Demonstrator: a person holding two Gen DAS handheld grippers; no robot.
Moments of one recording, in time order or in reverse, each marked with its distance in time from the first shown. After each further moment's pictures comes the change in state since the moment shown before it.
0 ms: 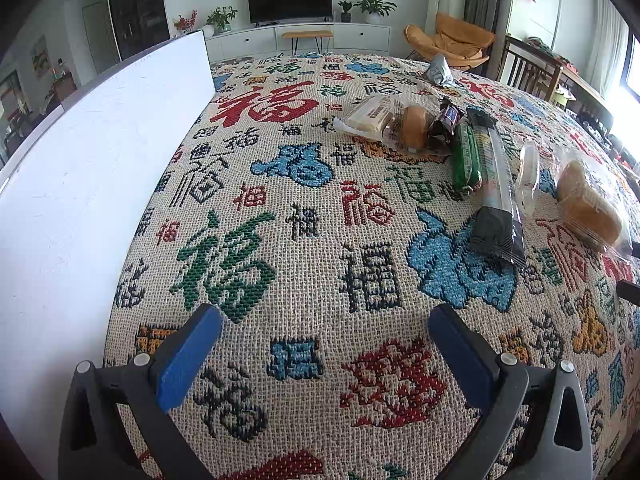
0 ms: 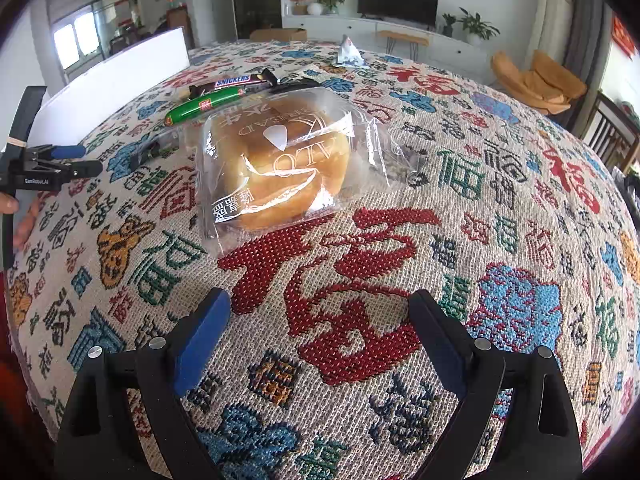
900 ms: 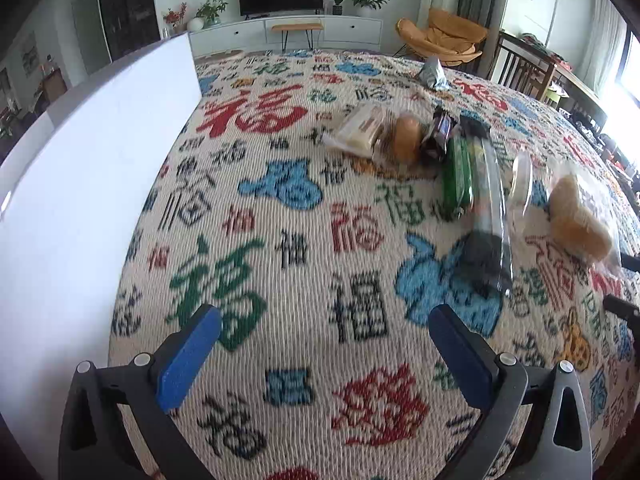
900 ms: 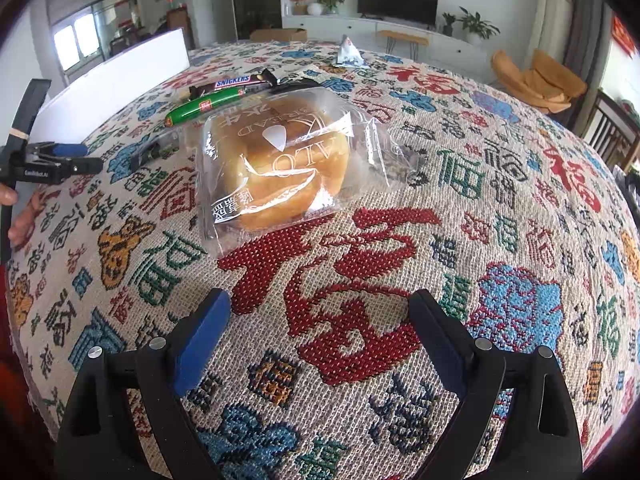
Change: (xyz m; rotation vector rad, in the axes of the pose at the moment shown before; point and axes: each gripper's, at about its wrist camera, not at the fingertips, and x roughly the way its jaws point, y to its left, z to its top) left arm 0.002 0.000 0.034 0.019 0.026 -0.041; right arm 0.000 -0.001 0.000 0.003 0.001 0.005
